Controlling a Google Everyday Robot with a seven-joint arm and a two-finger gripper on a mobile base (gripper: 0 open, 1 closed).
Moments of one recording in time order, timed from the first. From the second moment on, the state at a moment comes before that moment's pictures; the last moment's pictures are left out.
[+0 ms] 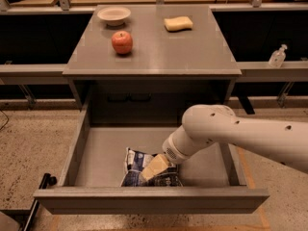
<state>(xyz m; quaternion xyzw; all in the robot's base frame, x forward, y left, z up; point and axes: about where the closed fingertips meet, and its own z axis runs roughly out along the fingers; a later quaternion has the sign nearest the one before) 0.486 -0.028 0.628 -0.37 0.90 0.18 0.14</state>
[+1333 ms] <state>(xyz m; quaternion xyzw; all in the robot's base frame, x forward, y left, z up) 0.459 -0.045 0.639 -0.35 0.91 0.17 0.17</state>
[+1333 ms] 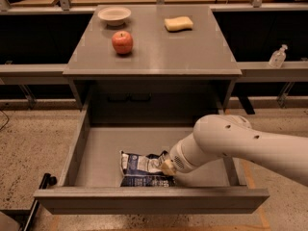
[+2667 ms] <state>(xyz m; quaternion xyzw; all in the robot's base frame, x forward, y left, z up) 0.507 -0.064 0.782 -0.37 0.84 0.31 0.26</state>
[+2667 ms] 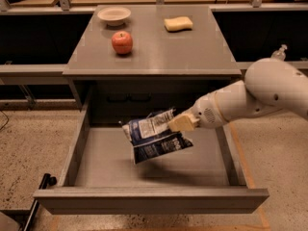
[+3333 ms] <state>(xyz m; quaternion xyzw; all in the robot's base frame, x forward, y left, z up) 0.567 -0.101 0.881 -0.39 0.81 0.30 0.32</state>
